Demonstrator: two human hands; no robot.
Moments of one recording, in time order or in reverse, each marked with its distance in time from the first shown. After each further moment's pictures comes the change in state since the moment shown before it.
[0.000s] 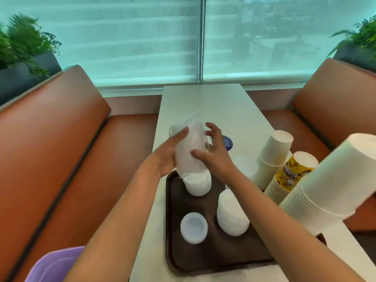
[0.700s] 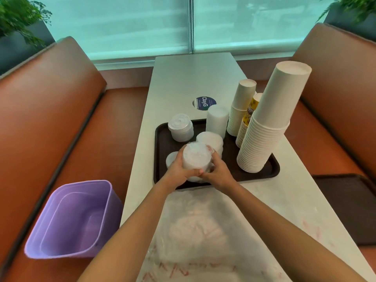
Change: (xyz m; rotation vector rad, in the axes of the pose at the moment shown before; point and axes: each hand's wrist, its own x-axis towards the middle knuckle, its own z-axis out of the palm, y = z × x) left_hand -0.124 -0.190 0.069 0.495 0.137 -0.005; right_hand -0.201 0.099 -0.051 -0.134 -0.110 0.194
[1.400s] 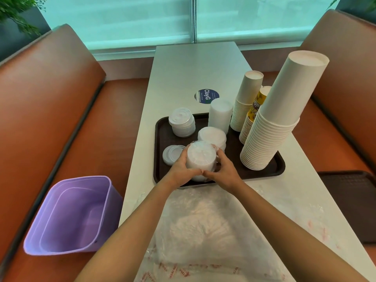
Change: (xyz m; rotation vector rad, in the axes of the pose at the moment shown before) left_hand 0.003 0.002 0.009 0.084 0.014 -0.064; right_hand 0.009 0.021 -0.010 -0.083 0.038 -0.013
